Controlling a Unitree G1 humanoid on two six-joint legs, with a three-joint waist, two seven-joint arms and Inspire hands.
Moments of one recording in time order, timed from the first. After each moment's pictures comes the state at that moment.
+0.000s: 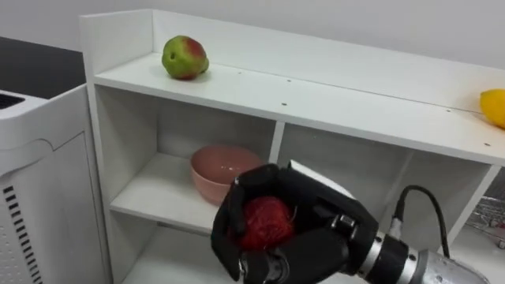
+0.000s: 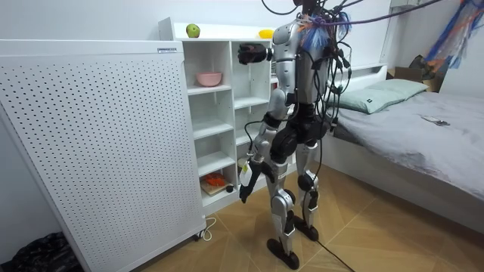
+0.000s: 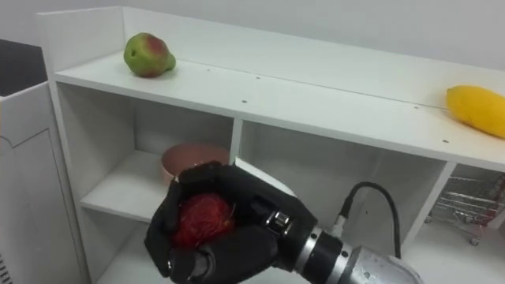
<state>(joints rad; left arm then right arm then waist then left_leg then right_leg) 0.15 0.28 -0.03 1.02 0.52 0.18 0.01 -0.31 -0.48 0.26 -0.21 0.60 0.13 0.57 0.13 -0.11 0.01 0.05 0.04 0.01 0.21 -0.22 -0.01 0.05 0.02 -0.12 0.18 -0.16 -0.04</state>
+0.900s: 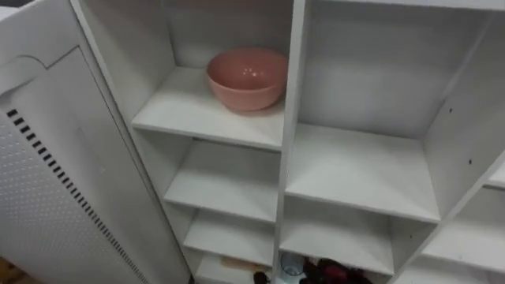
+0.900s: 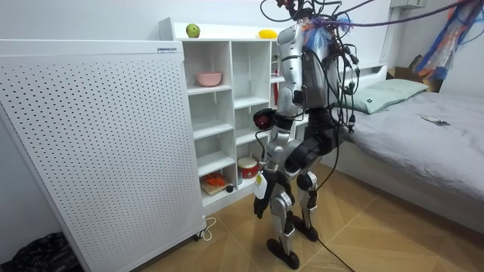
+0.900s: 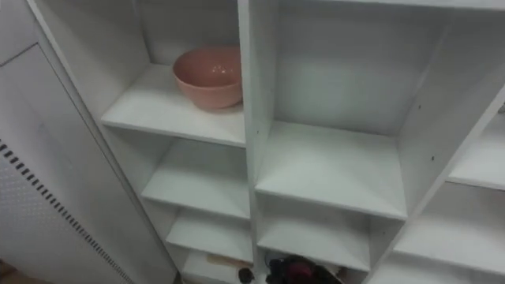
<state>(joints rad) 0.03 0.26 -0.22 1.07 0.30 0.11 0.07 -0.41 -0.34 0.17 0.88 1.02 0.10 0.38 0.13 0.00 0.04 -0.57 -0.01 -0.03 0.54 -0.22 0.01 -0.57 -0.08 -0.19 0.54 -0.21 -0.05</state>
